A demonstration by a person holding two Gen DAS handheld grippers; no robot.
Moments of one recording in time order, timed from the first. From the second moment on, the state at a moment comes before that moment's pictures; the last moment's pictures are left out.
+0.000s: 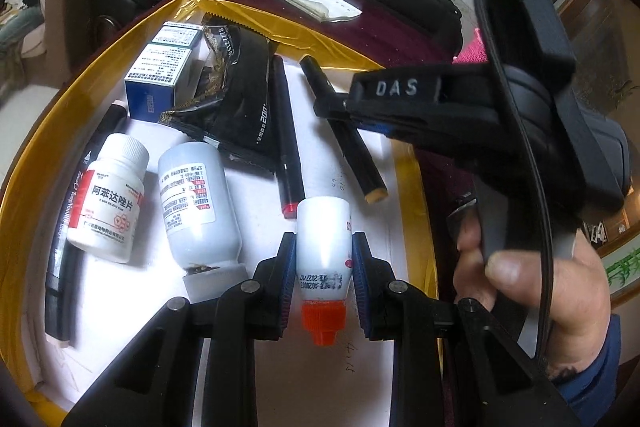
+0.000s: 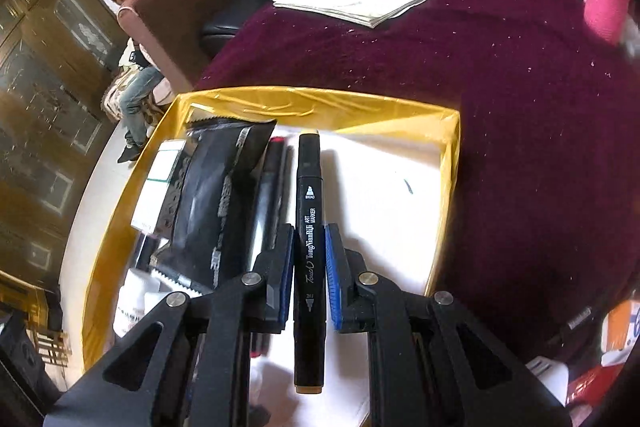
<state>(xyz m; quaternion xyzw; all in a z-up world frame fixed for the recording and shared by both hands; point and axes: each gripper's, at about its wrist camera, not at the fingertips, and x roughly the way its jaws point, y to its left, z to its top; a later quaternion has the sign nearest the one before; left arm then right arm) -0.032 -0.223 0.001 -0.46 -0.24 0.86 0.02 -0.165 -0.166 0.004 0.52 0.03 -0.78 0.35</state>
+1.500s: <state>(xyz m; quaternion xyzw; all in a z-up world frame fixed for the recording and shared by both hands) -0.013 -0.140 0.043 -0.45 -0.16 0.87 0.08 -0.202 0.090 0.015 0.54 -0.02 -0.79 0.28</state>
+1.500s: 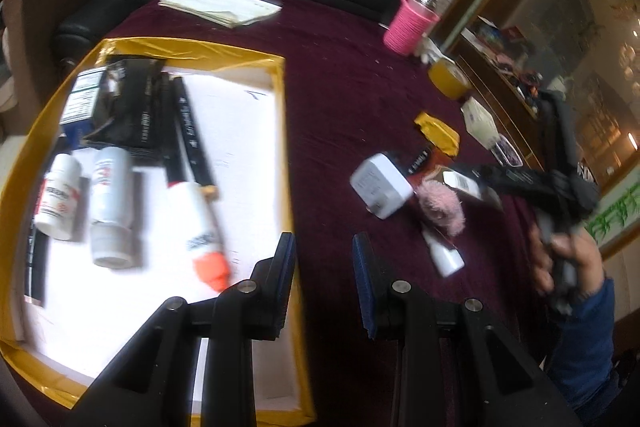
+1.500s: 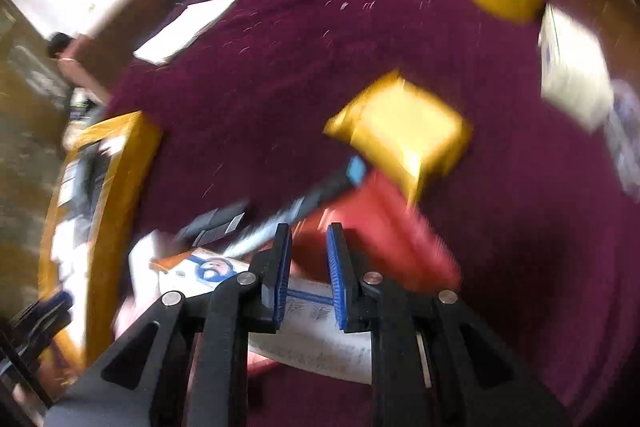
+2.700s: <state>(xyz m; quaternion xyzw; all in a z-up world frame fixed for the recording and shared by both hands) -0.029 -0.067 0.017 -0.52 -0.15 0.82 0.16 -0.050 0.121 0.006 0.48 0.03 -0.82 0.30</state>
